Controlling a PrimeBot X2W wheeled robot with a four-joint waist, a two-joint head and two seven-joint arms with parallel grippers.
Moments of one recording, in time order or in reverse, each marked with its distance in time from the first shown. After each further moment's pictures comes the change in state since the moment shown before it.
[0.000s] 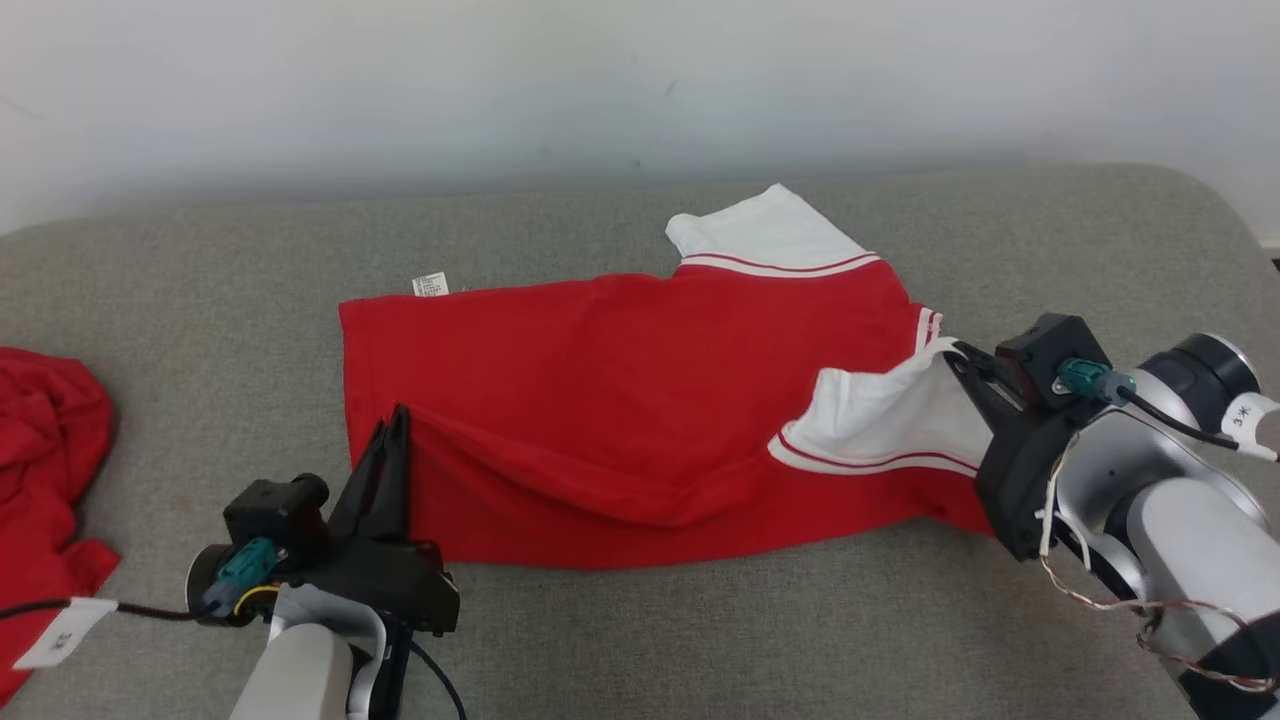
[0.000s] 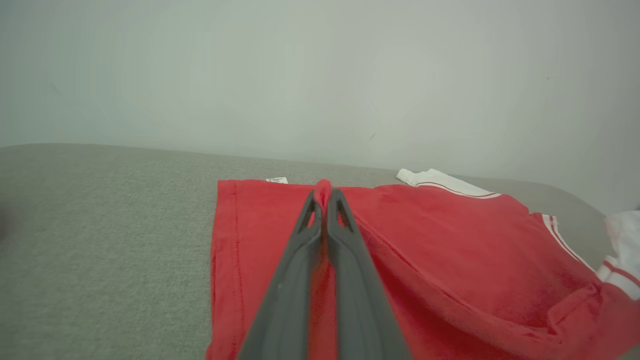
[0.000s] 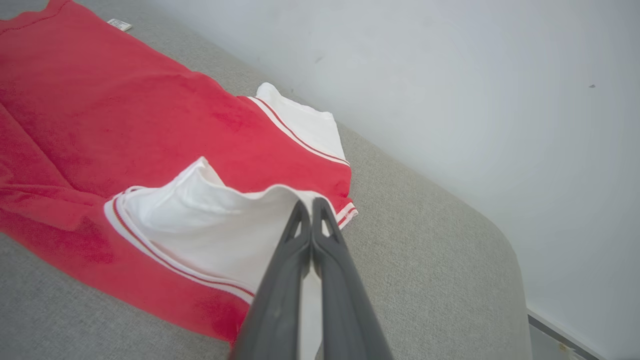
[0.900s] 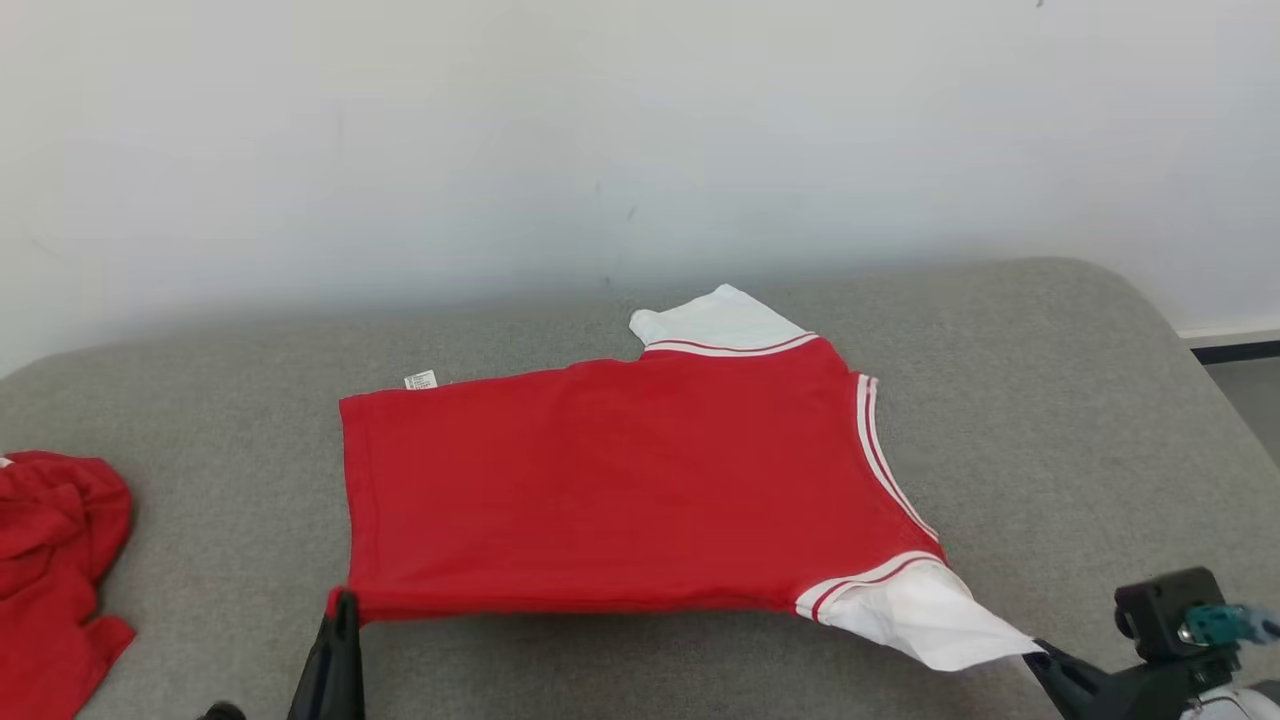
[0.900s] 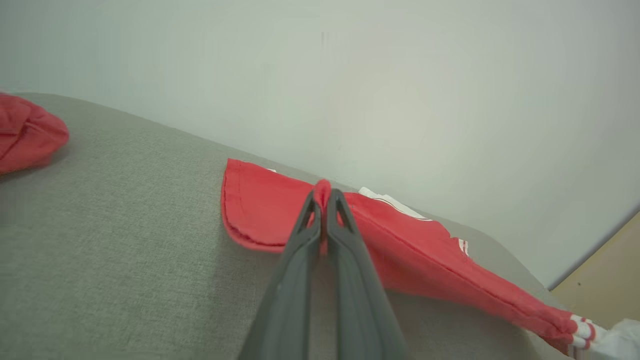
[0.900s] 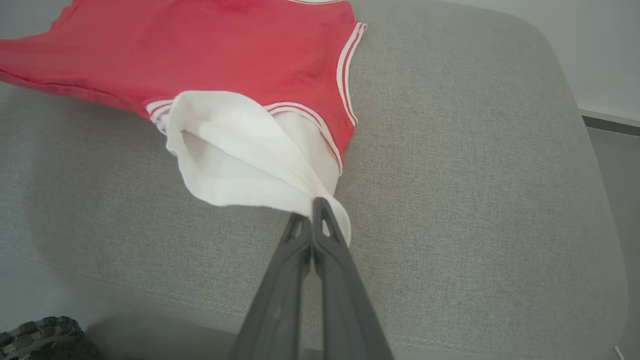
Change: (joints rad) left arm 0.432 0.010 0.040 -0.343 -0.199 -0.001 0.000; right arm 0.668 0.198 -0.416 -0.526 0.083 0.000 0.418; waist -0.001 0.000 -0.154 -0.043
